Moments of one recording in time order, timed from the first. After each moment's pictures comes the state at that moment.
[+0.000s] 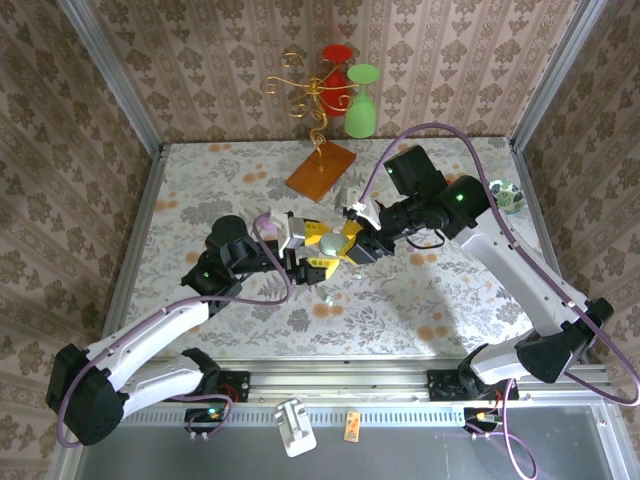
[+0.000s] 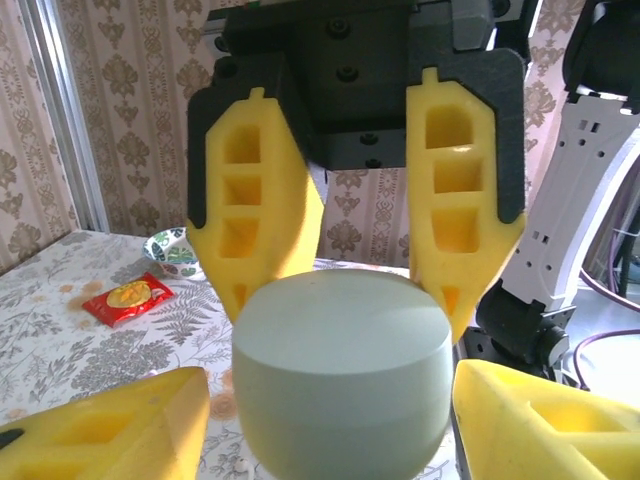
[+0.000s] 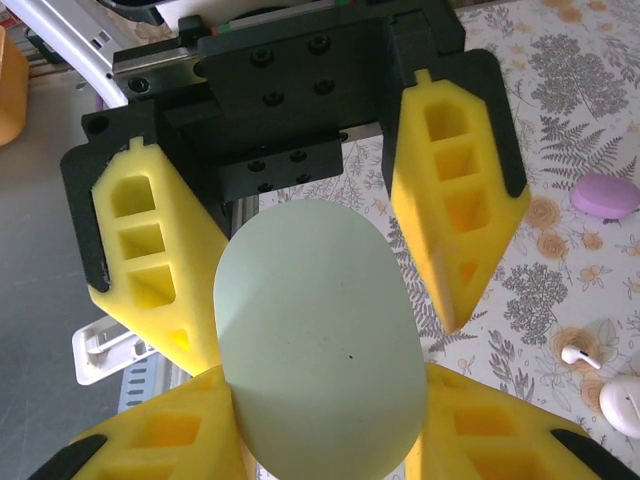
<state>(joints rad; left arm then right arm) -0.72 1.03 0.71 0.31 0.81 -0.04 0.60 1.42 1.62 -1.12 -0.70 -0.55</state>
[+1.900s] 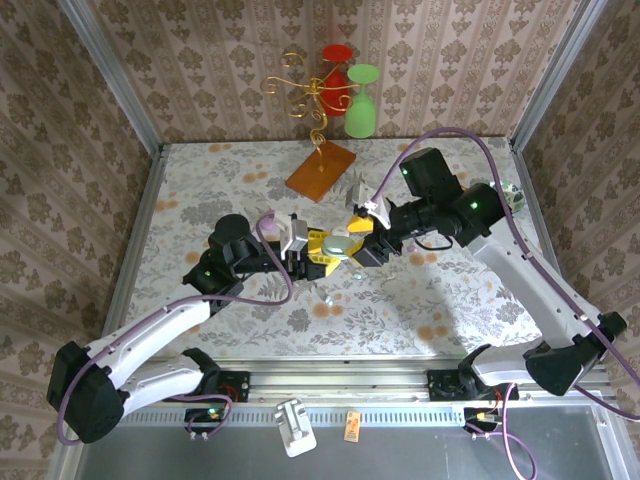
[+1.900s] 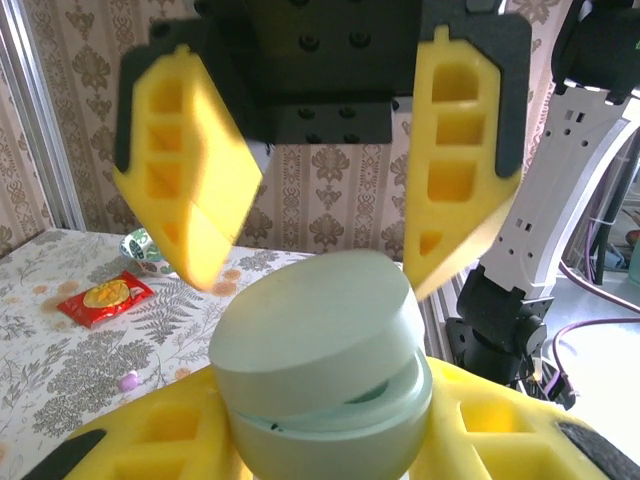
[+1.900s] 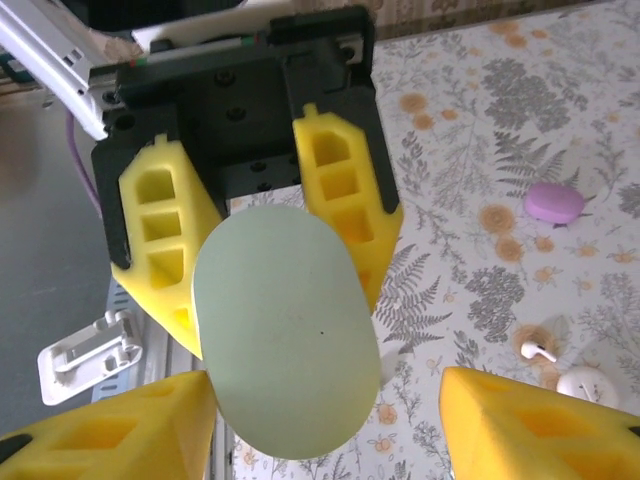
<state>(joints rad) -0.73 1.04 0.72 0.28 0.84 -0.02 0.55 1.34 1.55 -1.03 -0.69 -0.52</state>
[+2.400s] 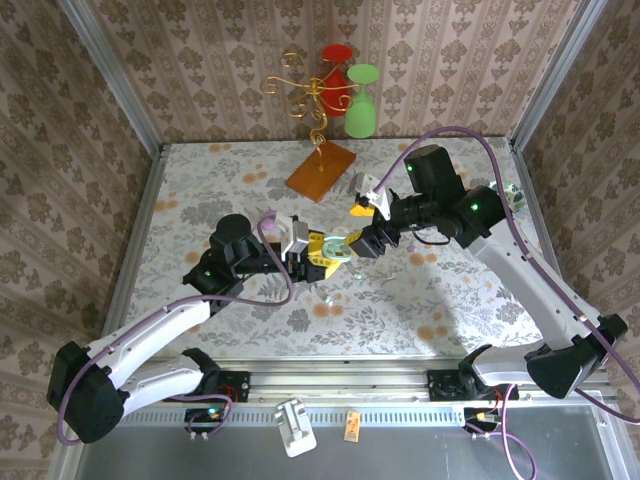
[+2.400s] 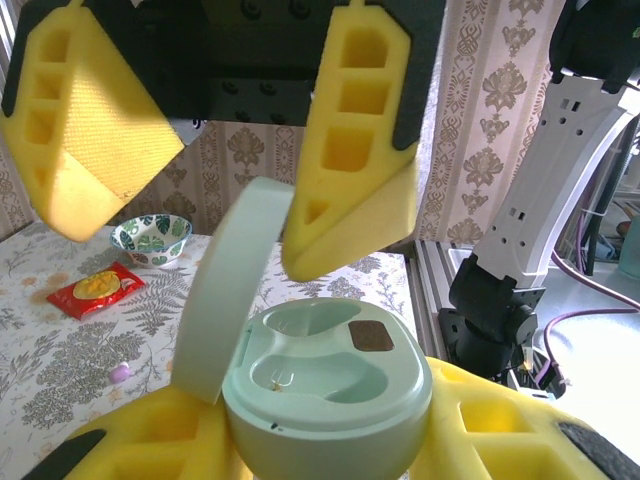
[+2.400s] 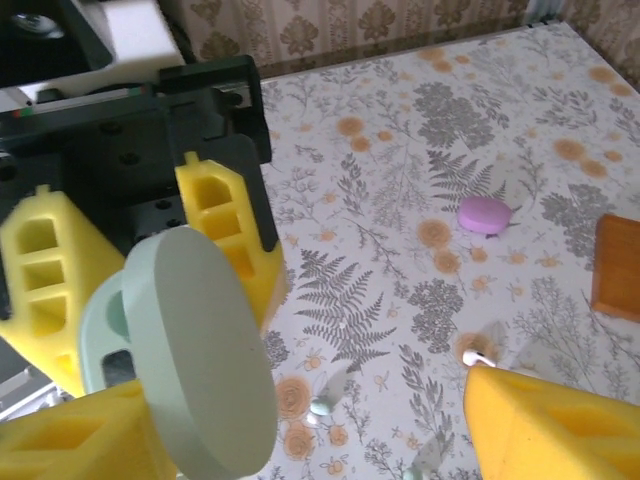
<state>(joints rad) -0.73 1.04 0.72 0.26 0.85 0.00 0.52 1.32 1.49 -0.88 -0.62 -0.45</state>
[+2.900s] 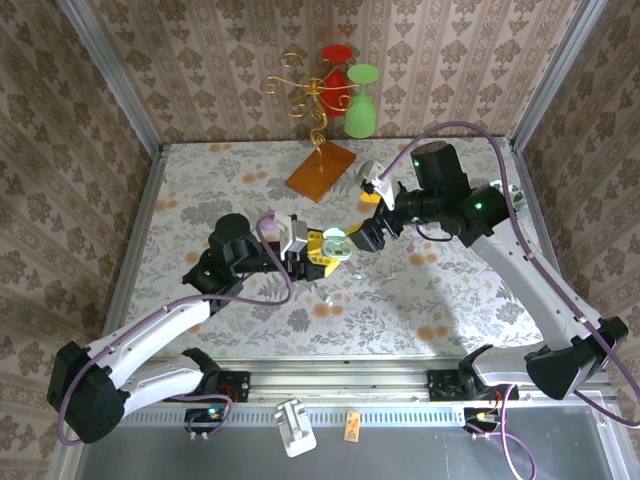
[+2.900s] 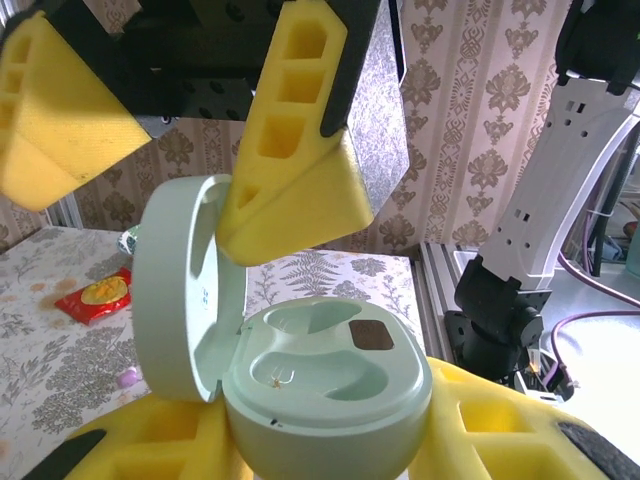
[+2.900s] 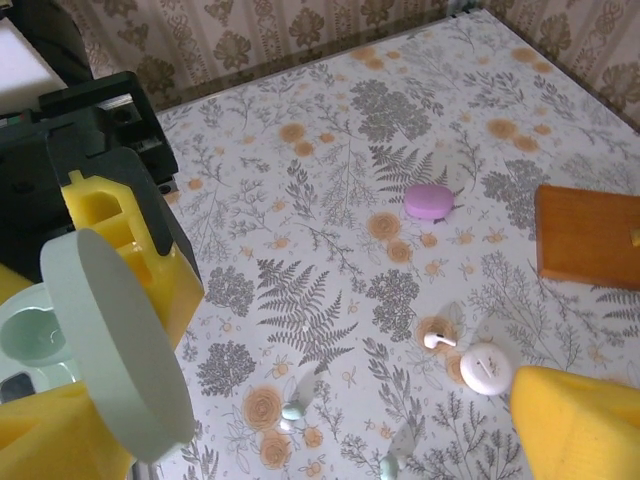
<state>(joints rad) -0.72 1.04 0.72 0.28 0.85 0.00 0.47 1.32 1.48 -0.83 -0.56 -0.34</state>
